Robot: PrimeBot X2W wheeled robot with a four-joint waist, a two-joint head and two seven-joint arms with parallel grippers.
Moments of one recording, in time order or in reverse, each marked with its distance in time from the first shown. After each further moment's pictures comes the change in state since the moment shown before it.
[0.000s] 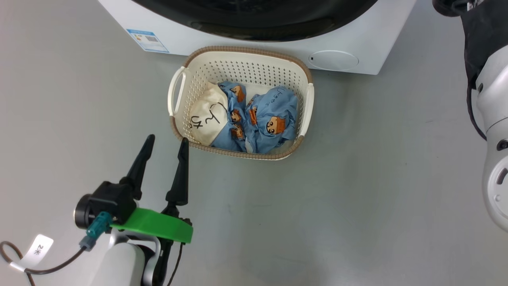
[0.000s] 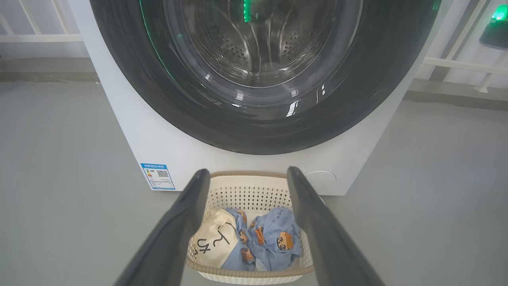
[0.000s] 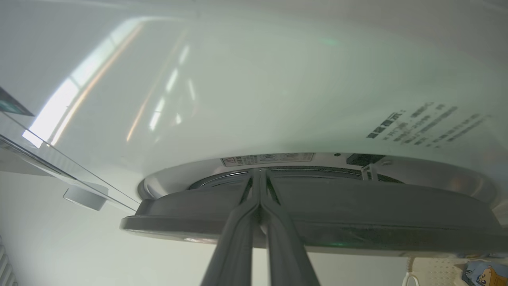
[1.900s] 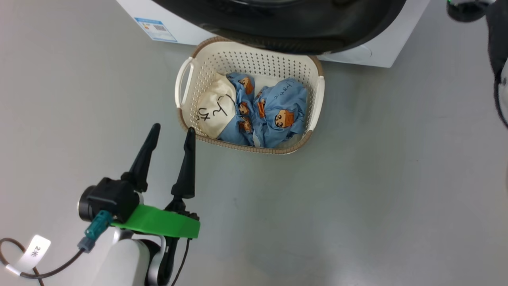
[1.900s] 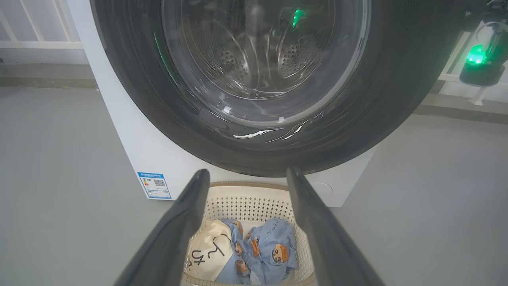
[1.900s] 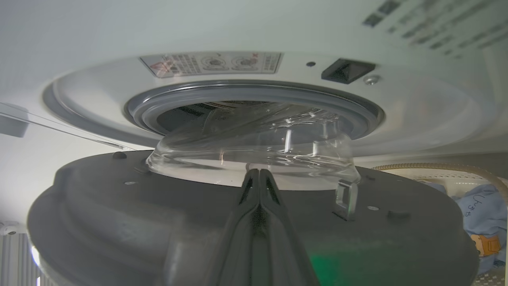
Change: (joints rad) left arm -0.007 -0.001 -0.036 -0.081 -0.032 0.025 0.000; right arm -0.049 -0.062 0.020 0.075 -0.123 0.000 0.371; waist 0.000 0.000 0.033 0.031
